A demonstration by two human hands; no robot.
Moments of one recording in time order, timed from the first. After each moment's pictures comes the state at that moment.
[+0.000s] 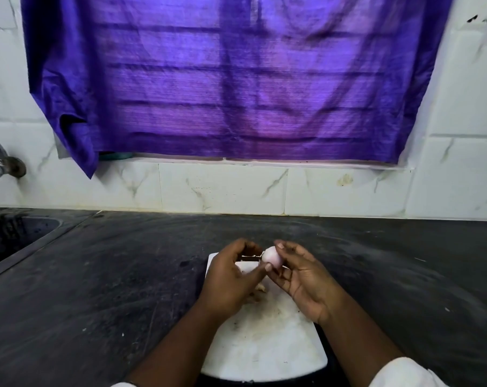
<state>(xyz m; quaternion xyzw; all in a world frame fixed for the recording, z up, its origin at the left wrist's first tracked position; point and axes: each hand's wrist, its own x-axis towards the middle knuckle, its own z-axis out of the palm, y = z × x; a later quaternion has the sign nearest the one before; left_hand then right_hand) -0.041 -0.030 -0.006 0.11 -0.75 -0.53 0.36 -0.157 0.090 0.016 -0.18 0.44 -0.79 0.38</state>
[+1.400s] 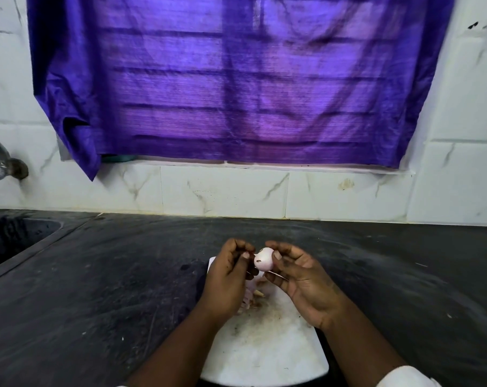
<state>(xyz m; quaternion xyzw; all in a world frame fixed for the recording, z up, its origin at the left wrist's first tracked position) -0.043 -0.030 -0.004 0.13 -0.70 -0.59 0.39 -0.153 0.091 0.017 -0.31 0.46 -0.76 0.34</state>
